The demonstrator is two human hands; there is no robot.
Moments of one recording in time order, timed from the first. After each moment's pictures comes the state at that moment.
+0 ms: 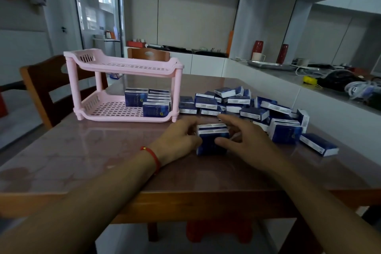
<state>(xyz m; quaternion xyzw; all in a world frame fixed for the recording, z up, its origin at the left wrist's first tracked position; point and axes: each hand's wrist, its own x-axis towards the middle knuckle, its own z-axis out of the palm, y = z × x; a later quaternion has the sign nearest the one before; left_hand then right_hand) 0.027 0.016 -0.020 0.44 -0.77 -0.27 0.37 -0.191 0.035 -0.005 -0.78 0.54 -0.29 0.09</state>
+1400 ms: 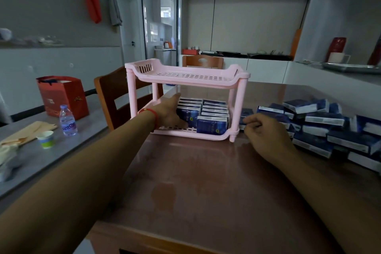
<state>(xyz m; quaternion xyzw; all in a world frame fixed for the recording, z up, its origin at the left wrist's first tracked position) 0.199 -0.103 0.012 0.69 -0.67 -0.12 0.24 -0.088 -0.100 -0.024 -0.75 0.51 -0.40 0.12</state>
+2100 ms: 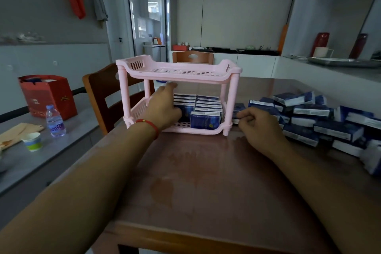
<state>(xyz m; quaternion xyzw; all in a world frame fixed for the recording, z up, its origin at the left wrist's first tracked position) 0.166 -0.066 0.018 0.65 -0.66 0.00 0.38 -0.092 -0.102 -0.028 -0.74 0.51 -0.42 0.11</state>
